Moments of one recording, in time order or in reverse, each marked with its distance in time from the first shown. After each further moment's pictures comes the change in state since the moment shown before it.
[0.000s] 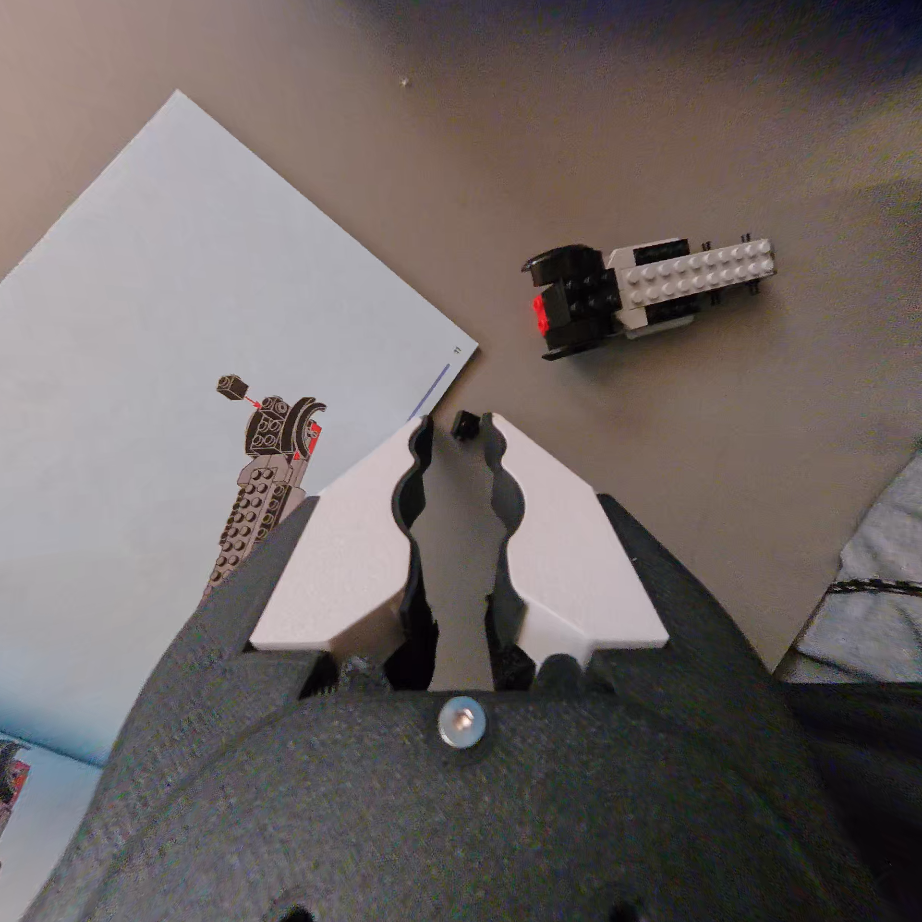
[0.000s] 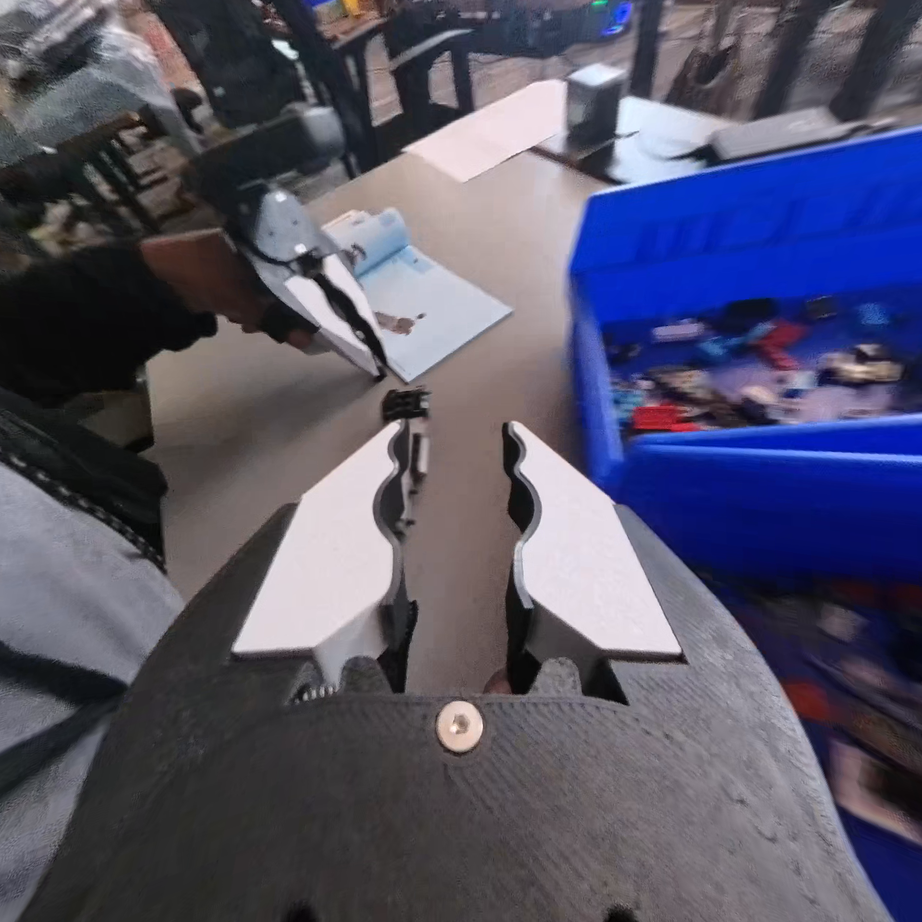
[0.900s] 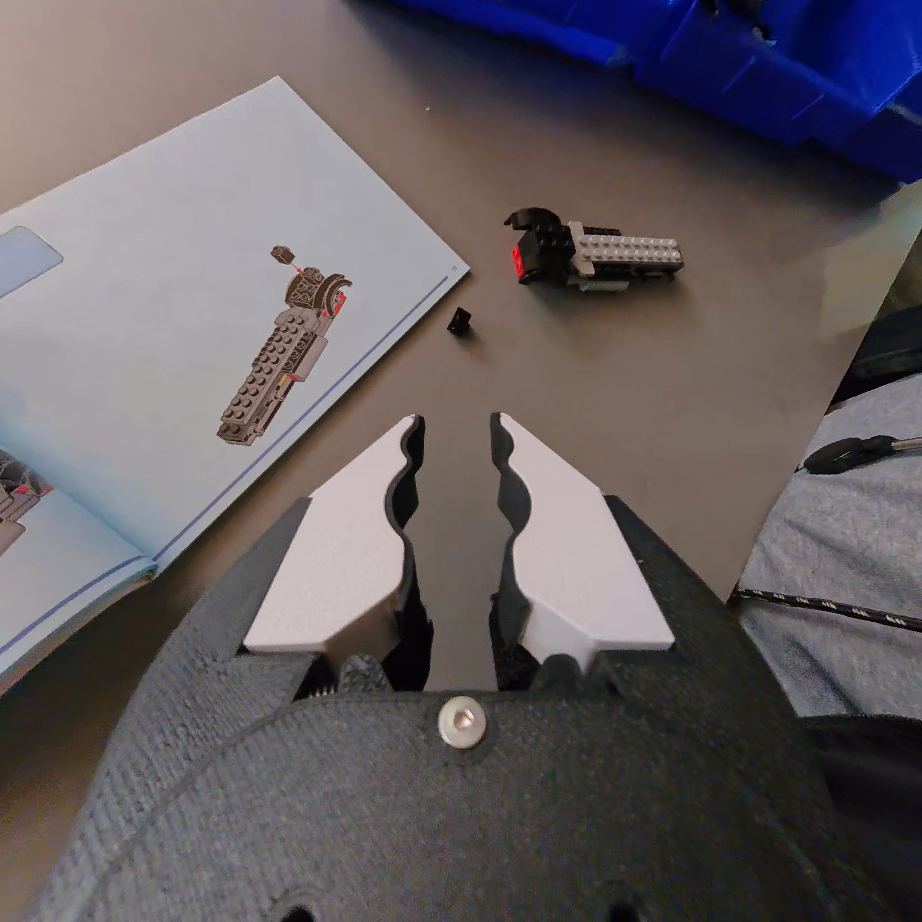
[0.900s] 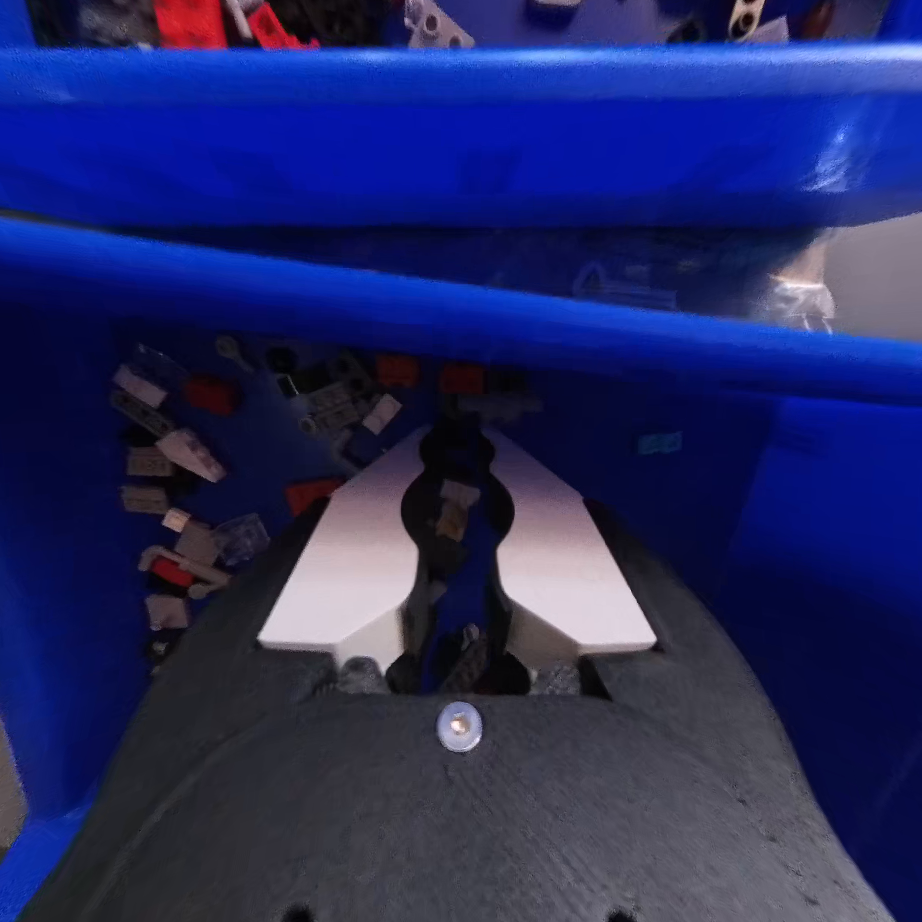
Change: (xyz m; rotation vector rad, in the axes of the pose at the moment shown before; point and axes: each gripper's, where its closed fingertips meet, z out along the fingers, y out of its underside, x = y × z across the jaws) left arm 0.003 0.040 -0.058 0.260 0.043 -0.079; right arm 0.223 0.103 -0.032 -0.854 0.221 -0.108
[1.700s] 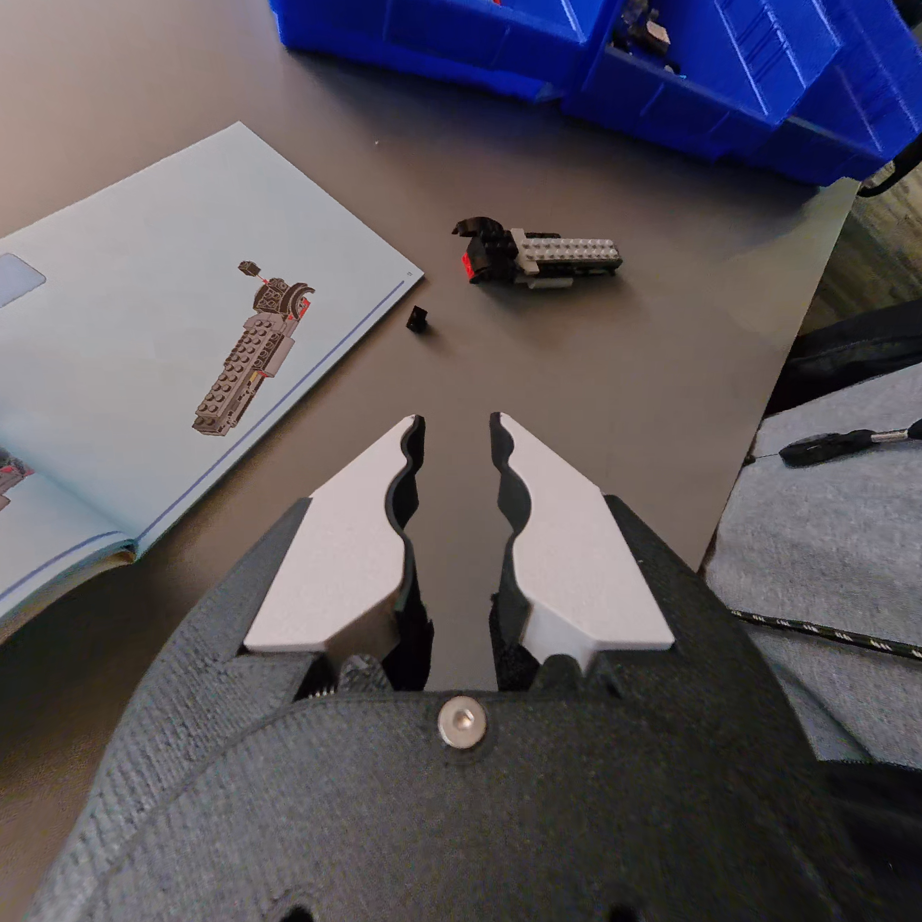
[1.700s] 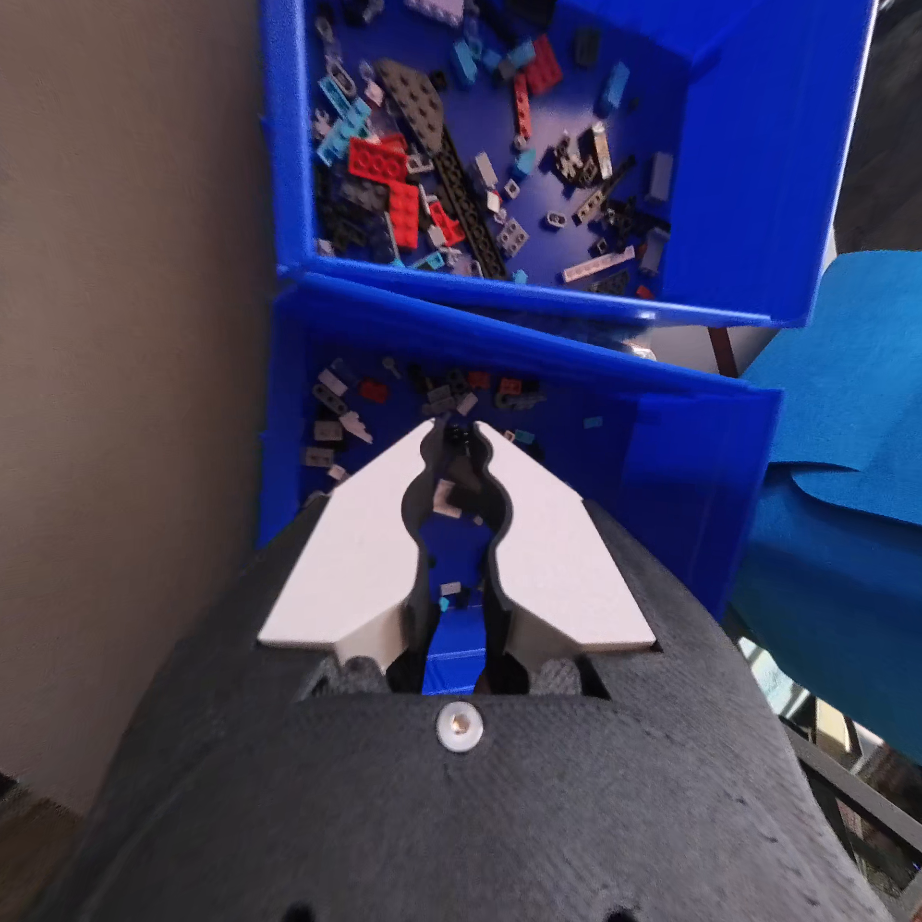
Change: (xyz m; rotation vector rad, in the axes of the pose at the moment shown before) left arm 0.017 0.005 -0.018 0.081 0.061 0.064; right arm -0.073 -0.034 -0.106 0.085 0.321 -0.150
